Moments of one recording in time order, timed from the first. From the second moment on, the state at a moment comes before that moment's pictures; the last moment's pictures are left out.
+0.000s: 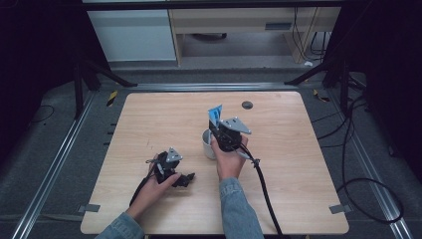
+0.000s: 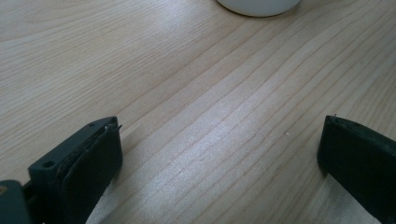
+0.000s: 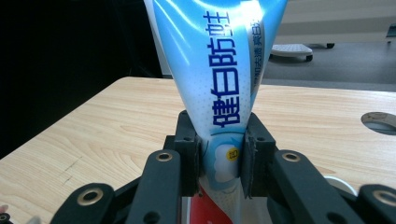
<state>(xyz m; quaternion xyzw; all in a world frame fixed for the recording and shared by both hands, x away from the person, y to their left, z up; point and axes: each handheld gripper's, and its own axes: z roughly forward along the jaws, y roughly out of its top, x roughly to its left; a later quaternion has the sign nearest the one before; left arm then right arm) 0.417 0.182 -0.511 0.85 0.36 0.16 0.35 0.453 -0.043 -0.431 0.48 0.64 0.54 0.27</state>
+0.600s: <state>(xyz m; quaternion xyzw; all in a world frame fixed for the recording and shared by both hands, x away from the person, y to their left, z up) 0.417 0.182 -0.511 0.85 0.36 0.16 0.35 0.454 -0.045 -0.434 0.48 0.64 0.54 0.26</state>
